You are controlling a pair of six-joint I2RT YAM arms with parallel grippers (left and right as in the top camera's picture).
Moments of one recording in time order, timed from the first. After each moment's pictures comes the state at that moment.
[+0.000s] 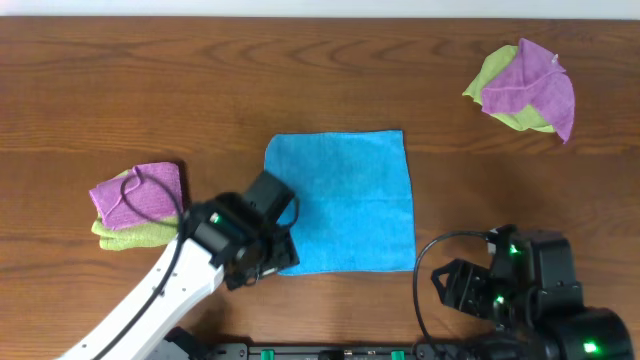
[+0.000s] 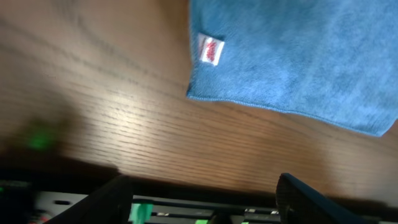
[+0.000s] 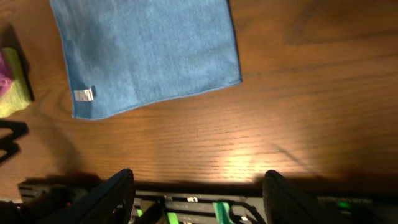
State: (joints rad) left arm -0.64 1.19 0.91 -1.15 0.16 -1.00; right arm 0.17 0.64 0.82 -1.32 -0.28 0.56
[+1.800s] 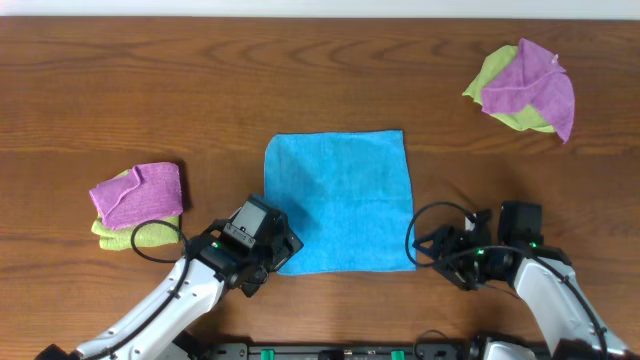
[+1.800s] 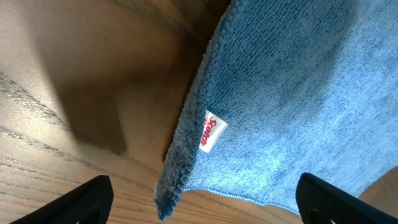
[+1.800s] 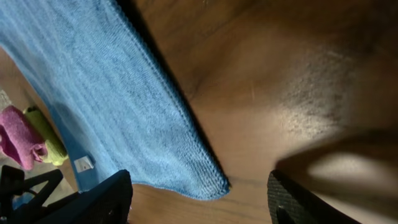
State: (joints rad) left arm -0.58 1.22 0.55 -0.55 0.19 -1.30; right arm -0.20 1.27 0.42 -0.57 -0.65 0.47
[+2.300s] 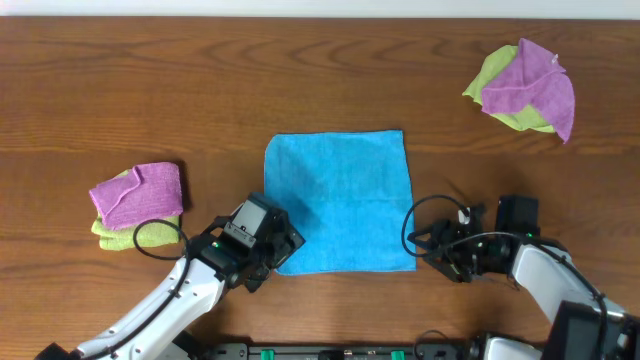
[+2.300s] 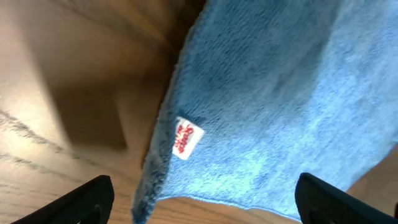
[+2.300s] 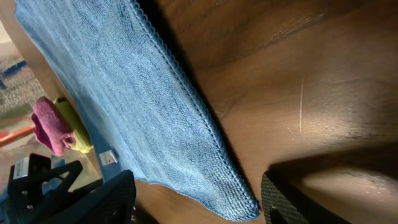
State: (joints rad) left arm -0.58 1.22 0.55 -0.50 0.19 -1.30; right arm -0.20 1.39 0.43 -0.48 -0.76 0.47
